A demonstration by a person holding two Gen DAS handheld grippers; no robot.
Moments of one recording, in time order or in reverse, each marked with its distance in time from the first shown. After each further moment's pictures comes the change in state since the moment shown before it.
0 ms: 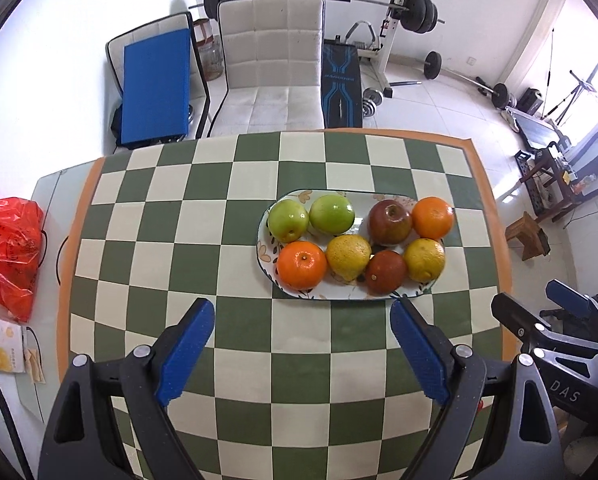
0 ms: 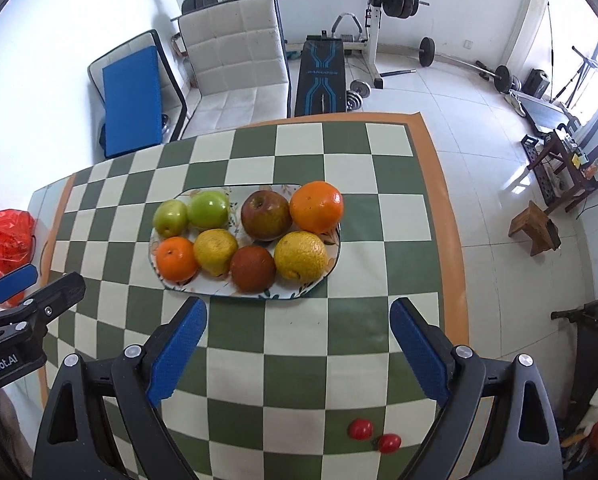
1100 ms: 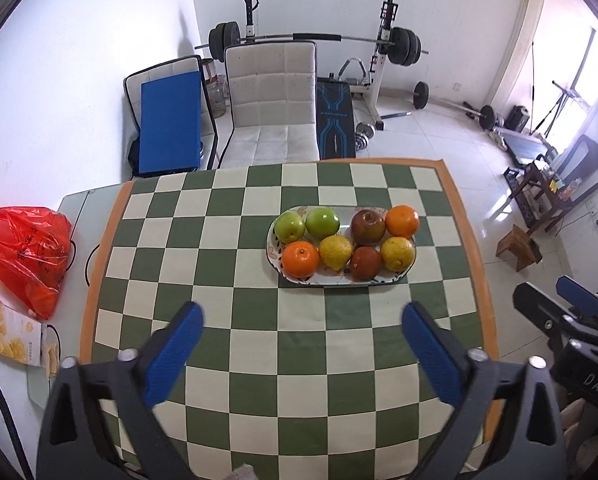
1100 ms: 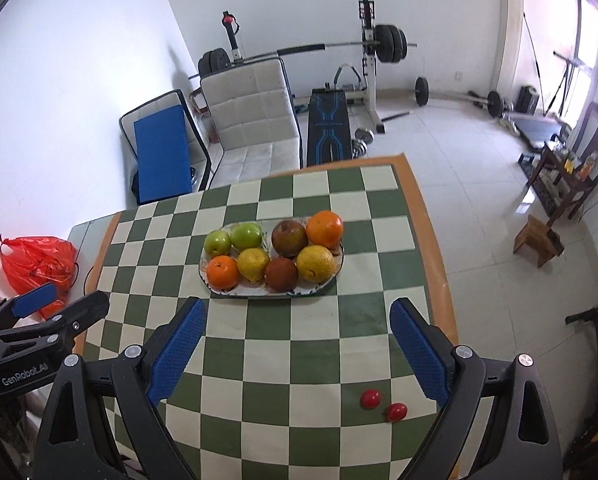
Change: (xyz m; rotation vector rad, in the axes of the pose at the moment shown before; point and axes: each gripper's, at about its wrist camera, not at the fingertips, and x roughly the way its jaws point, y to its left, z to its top) left arm -0.083 -0.011 -0.051 0.032 -0.128 0.020; right arm -0.118 -0.015 -0.065 0.071 -0.177 0.072
